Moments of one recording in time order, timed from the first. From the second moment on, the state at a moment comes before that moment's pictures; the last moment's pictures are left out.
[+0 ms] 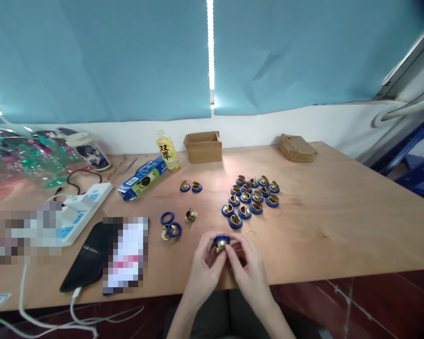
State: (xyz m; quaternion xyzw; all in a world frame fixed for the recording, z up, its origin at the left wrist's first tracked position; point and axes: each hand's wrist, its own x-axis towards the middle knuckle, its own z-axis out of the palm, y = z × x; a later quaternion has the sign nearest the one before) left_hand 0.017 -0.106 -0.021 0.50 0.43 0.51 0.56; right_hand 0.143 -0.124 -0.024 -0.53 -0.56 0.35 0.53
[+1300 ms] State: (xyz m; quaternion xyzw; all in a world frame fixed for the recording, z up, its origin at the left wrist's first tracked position) left_hand 0.014 -0.112 -0.009 0.47 0.39 0.50 0.61; right_hand 0.146 -0.125 -0.031 -0.49 -0.61 0.36 0.51
